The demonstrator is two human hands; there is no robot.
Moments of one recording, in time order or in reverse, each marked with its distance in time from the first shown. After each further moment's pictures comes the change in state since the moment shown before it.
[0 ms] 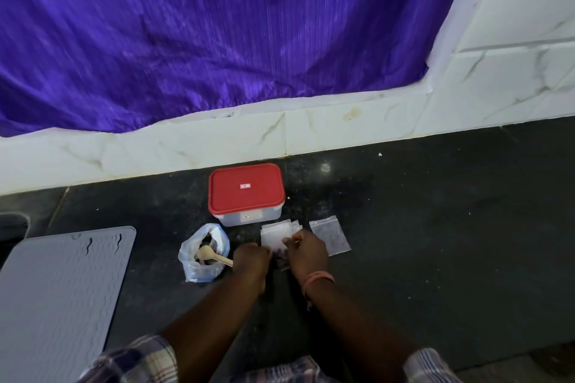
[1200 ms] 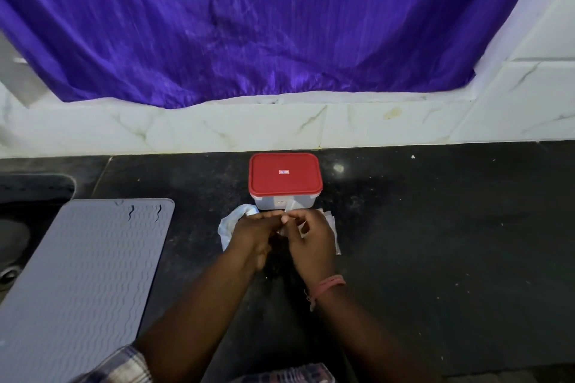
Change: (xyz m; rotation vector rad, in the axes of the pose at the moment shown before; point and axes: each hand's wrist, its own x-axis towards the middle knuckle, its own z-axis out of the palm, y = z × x) left_hand -0.042 0.036 -0.086 -0.242 -0.219 0.119; right_hand -0.069 -0.066 0.019 0.299 0.170 -0.477
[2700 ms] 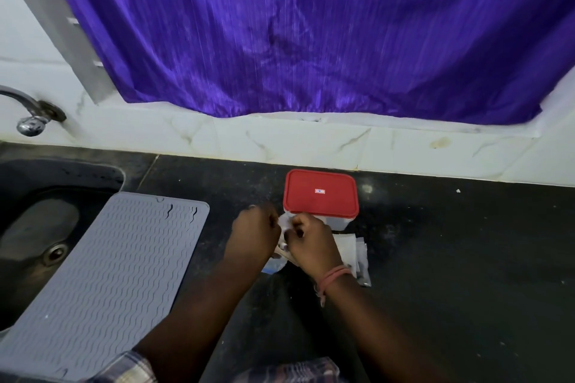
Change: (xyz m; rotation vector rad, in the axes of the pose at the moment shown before) left_hand 0.008 0.037 -0.059 1.160 0.367 0.564; right_hand 0.041 -0.034 0.044 -0.131 -0.417 0.079
